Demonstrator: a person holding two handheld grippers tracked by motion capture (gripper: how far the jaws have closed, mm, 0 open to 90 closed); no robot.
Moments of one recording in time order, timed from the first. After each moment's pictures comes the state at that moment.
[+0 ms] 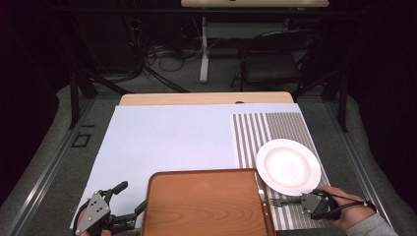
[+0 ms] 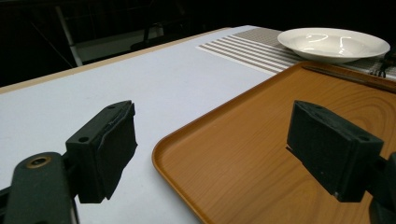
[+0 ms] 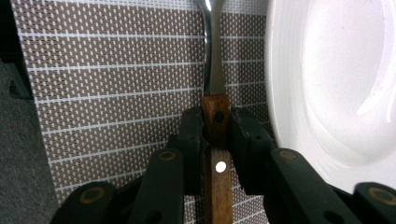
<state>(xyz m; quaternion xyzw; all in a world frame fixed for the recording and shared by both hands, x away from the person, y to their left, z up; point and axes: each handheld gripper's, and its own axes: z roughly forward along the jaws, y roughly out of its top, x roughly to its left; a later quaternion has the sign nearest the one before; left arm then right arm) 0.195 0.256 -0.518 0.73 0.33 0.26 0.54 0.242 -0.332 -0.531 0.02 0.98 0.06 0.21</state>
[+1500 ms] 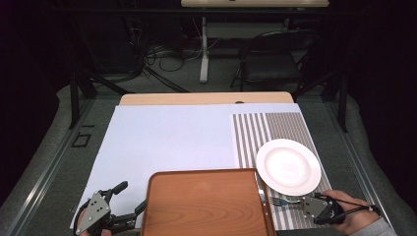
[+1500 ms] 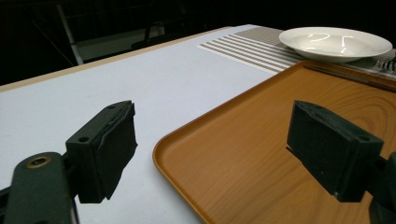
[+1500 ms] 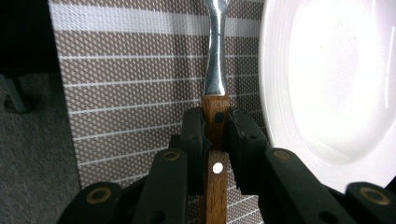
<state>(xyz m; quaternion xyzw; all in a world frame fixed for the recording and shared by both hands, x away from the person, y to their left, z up) 0.196 0.256 -0.519 0.73 0.33 0.26 0.53 0.227 -0.332 -0.520 0.01 0.97 0.09 0.23</state>
